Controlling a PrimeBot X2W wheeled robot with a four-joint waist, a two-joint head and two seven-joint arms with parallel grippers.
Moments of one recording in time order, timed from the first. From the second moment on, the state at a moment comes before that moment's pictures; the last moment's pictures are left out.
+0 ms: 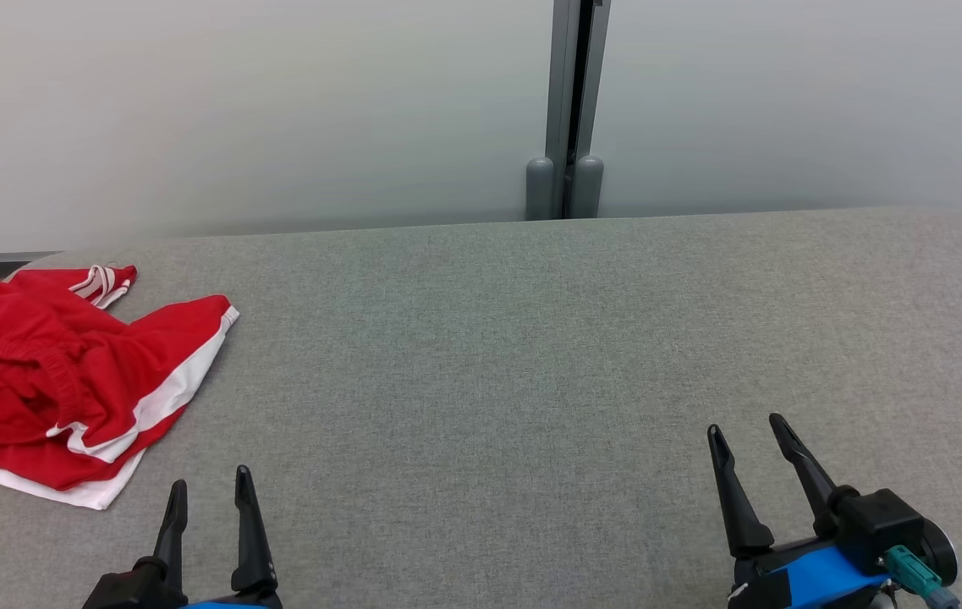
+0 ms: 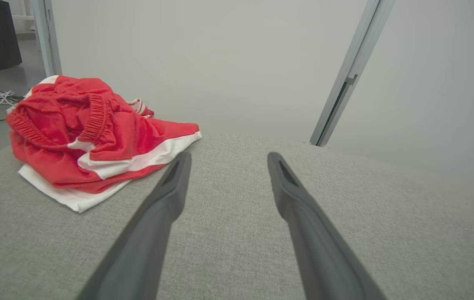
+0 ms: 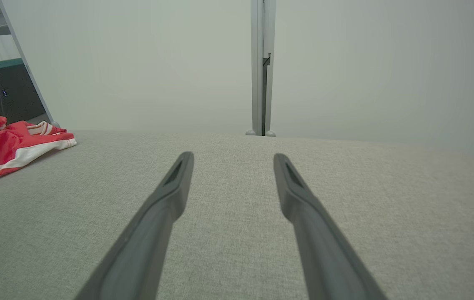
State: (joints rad) left arm 0.11 0.05 -0.06 0.17 -0.29 0.02 -0.25; right arm -0.03 -0.05 0.07 0.22 0.09 0.13 -0.25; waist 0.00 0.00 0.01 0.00
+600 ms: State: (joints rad) left arm 0.11 0.05 -0.05 0.20 -0.25 0.02 -0.26; right arm -0.03 -0.05 0.07 0.23 0.05 0.13 -0.26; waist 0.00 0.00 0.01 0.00
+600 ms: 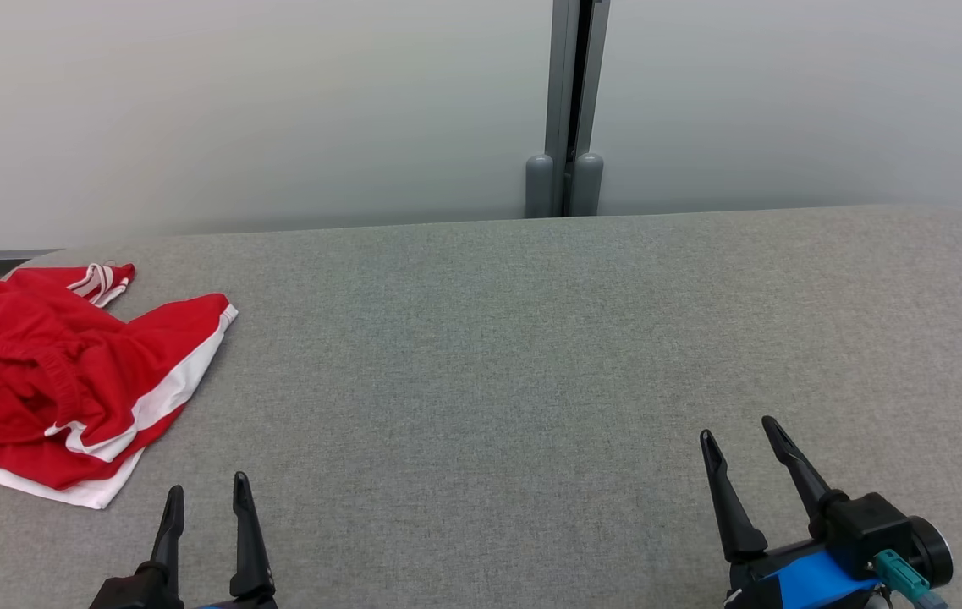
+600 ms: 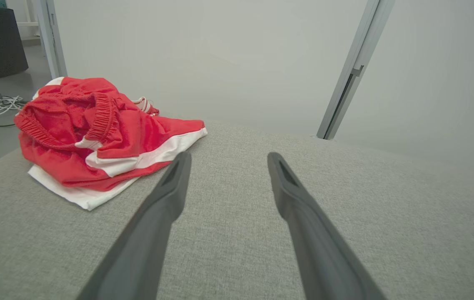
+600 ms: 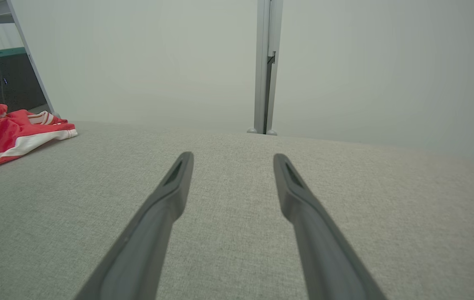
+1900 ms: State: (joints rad) left arm 0.13 0.06 -0.04 0.15 -0.24 0.06 -0.26; right arm -0.02 -0.05 0.09 0.24 0.06 0.13 -0.26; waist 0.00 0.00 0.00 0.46
